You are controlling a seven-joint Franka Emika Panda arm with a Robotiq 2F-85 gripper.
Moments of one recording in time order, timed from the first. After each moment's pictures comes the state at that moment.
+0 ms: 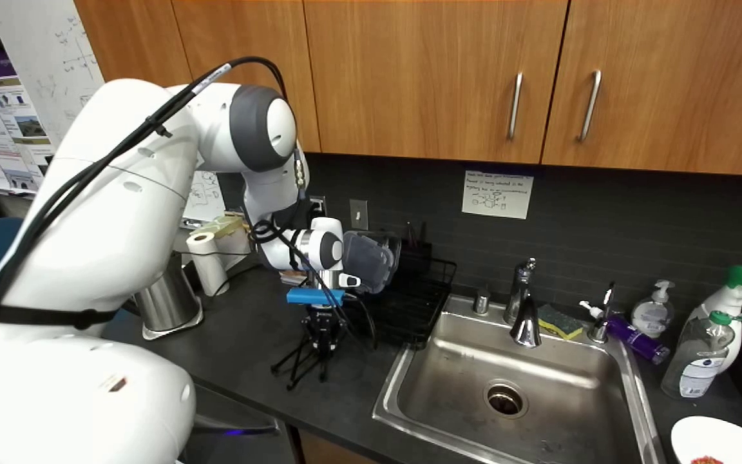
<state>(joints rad) 0.12 0.77 0.00 -1.93 -0.10 2.23 0.07</state>
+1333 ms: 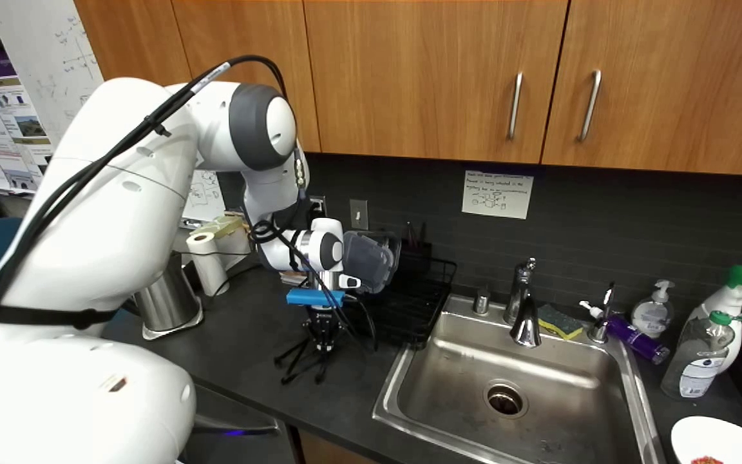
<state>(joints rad) 0.12 0.77 -0.01 -1.94 -0.10 2.23 0.07</state>
